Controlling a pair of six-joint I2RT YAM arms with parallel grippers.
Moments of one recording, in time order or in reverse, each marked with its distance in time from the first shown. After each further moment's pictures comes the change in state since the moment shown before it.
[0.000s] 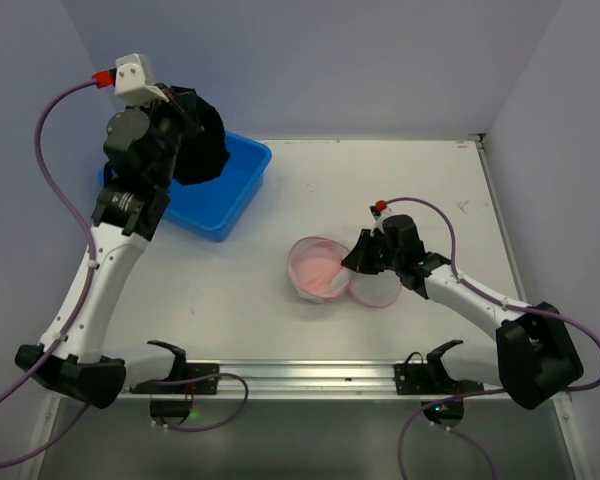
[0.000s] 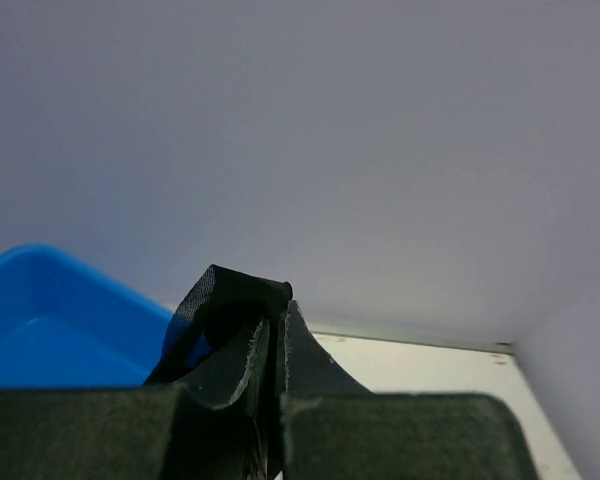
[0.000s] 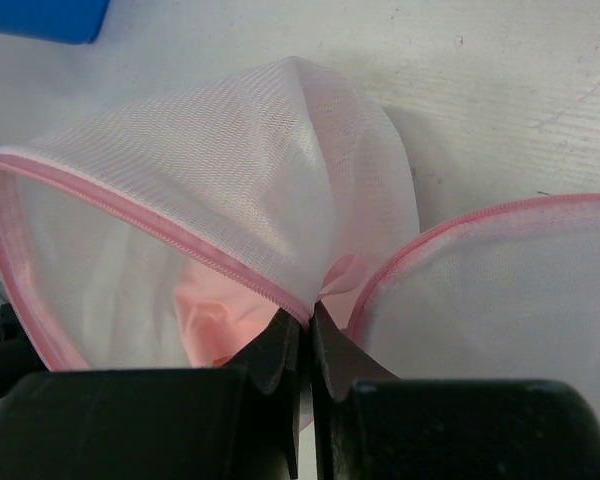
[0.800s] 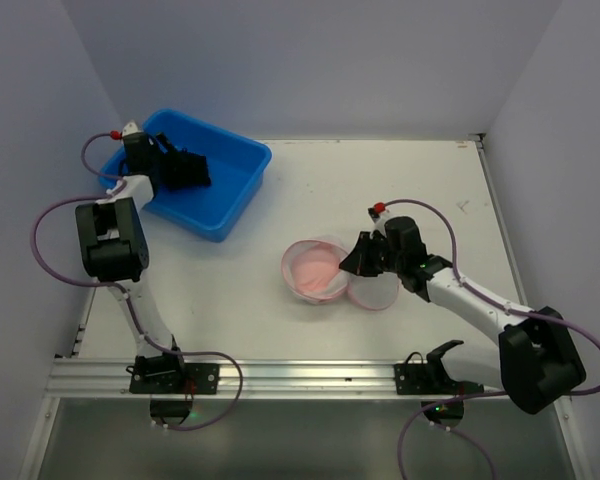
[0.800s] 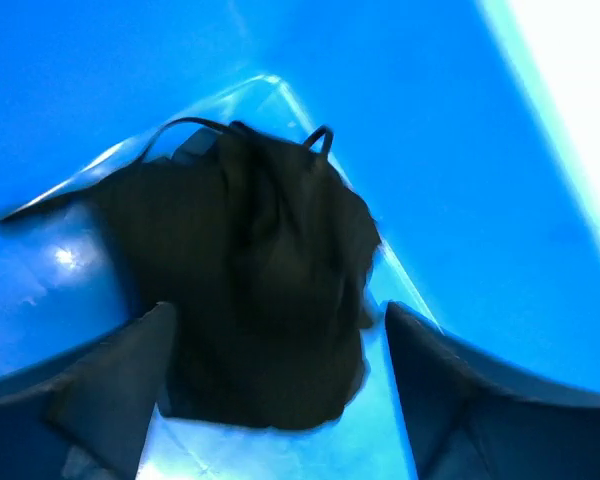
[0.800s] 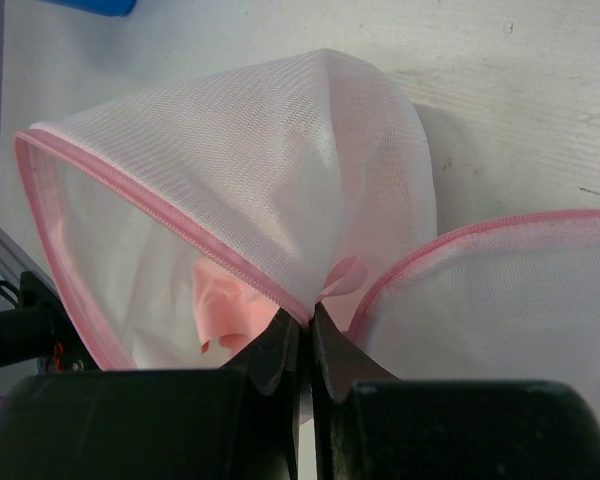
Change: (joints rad) left arm 0.543 0.856 -0.072 0.214 0.292 -0.197; right arm -0.001 -0.029 -0.021 0.012 -0.077 -0.016
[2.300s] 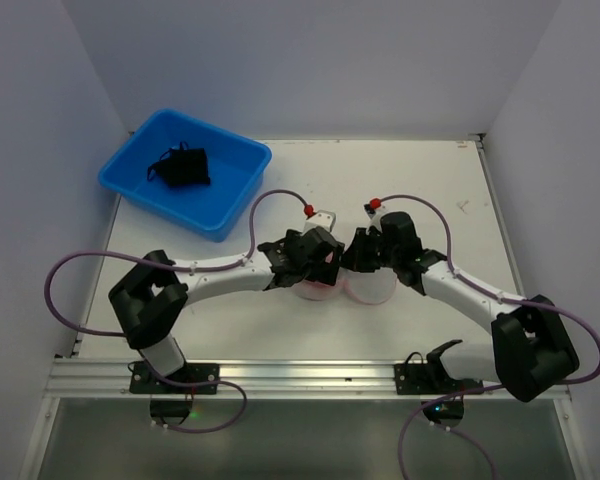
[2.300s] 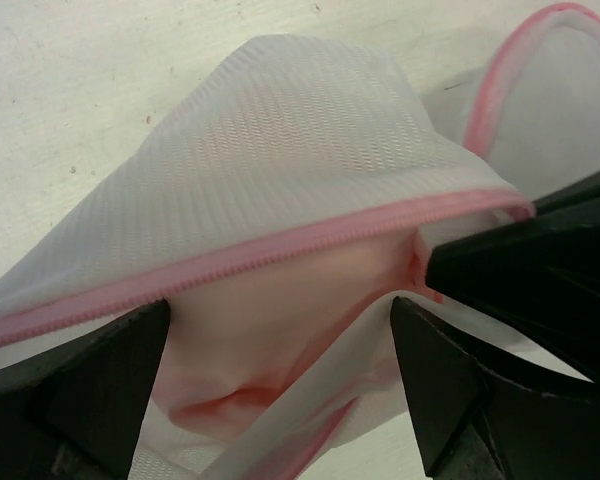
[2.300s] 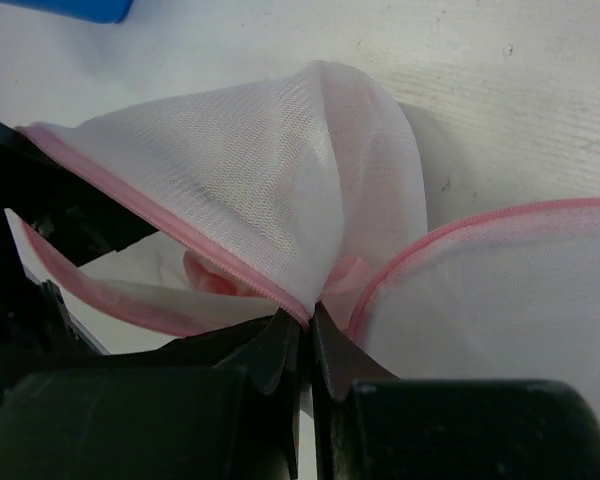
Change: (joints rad) left arm -1.186 -0.374 -0.350 -0.359 -0.391 -0.047; right arm 0.003 0.069 0.044 0.014 0.005 -0.013
